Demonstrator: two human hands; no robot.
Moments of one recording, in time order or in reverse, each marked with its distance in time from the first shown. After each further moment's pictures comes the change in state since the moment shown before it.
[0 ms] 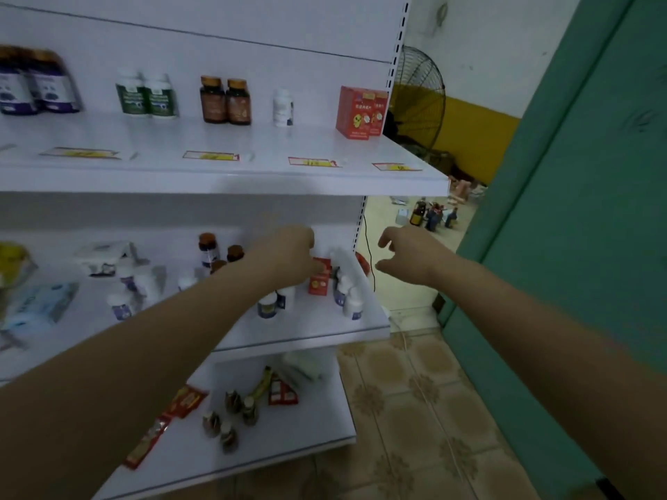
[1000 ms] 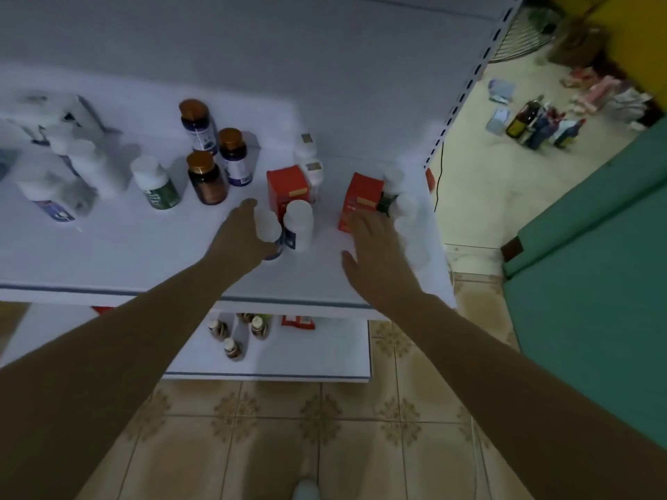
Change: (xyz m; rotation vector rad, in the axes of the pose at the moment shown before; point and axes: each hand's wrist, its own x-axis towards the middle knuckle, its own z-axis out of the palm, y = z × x) left_hand 0.171 -0.172 0.211 -0.400 0.075 -0.566; right_hand 0.171 0.030 0.269 0.199 0.087 -0.334
